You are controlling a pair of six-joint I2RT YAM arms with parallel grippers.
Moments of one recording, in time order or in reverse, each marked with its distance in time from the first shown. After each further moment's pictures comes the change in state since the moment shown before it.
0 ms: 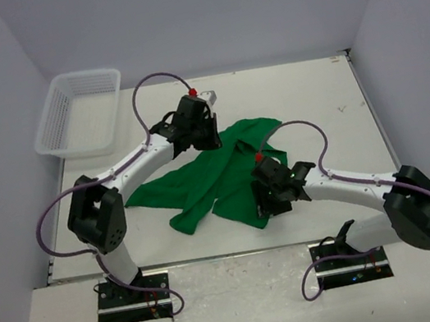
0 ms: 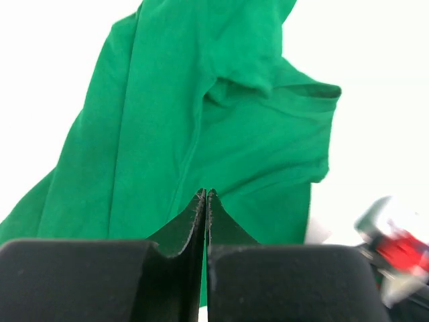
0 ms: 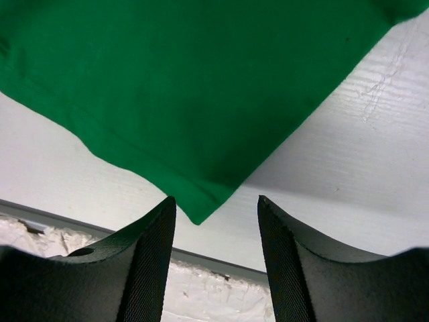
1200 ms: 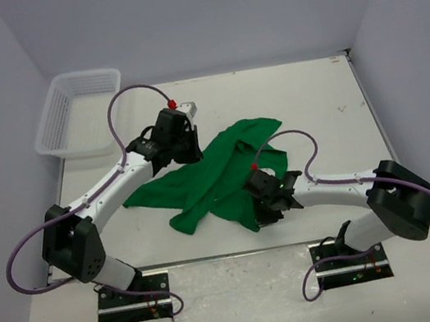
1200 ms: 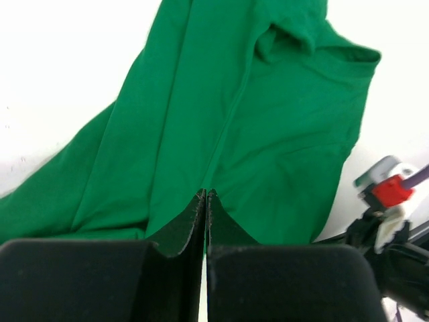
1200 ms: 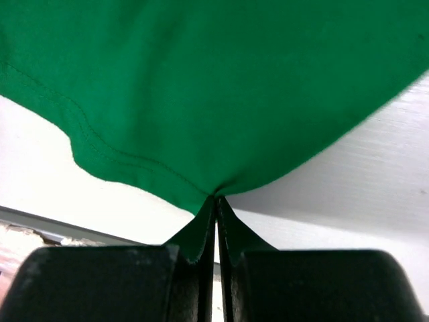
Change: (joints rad) left arm 0.043 -0.255 -0.184 -0.060 -0.050 0.028; right arm 0.117 0.093 -0.040 0.107 -0.004 0.188
